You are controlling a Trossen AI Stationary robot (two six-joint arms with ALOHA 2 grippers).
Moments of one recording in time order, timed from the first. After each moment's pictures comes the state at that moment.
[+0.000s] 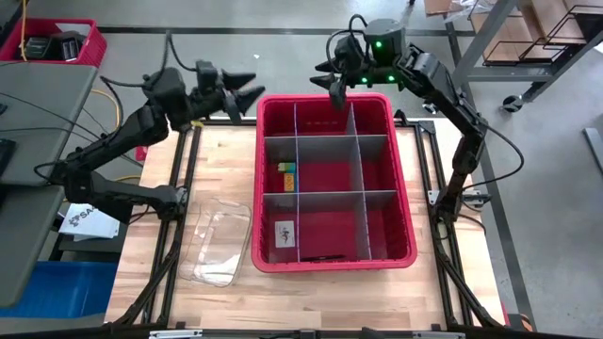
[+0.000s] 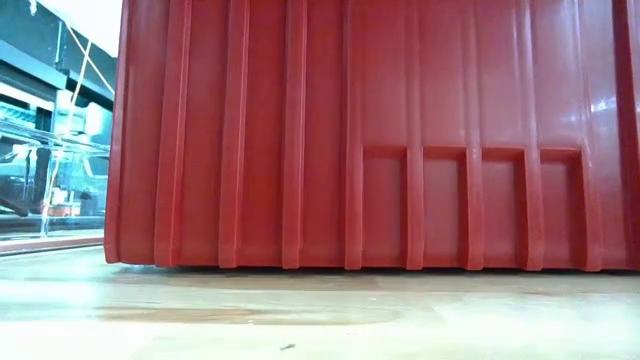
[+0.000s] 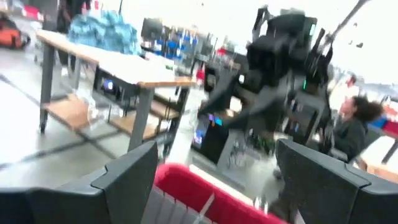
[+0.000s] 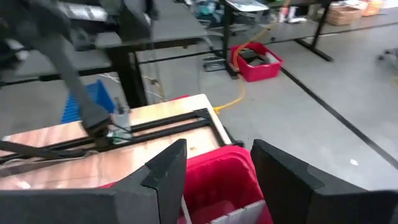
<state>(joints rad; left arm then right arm) 0.45 1.11 1.36 -0.18 -0.05 -0.30 -0.50 1.81 2.34 -0.90 -0.20 -0.08</state>
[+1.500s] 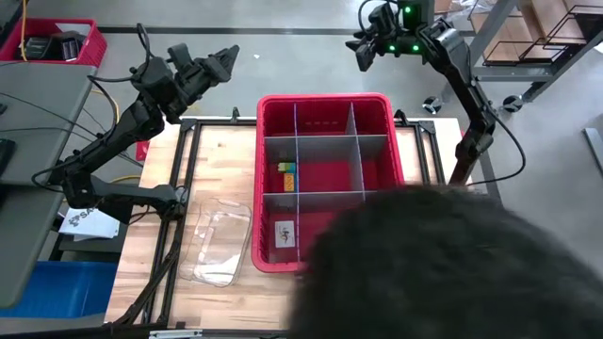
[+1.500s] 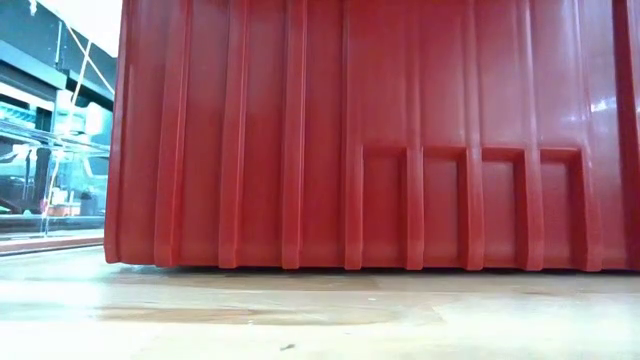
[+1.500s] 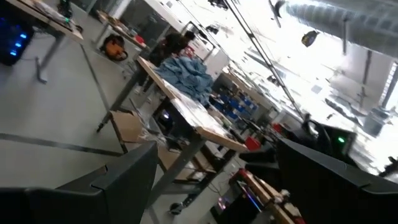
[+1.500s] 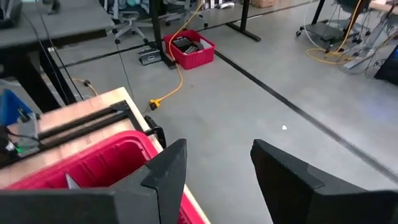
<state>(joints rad) 0.60 1.10 1.36 -0.11 -0.33 -0.63 -0.84 1.81 2.34 -0.95 -0.24 -0.15</state>
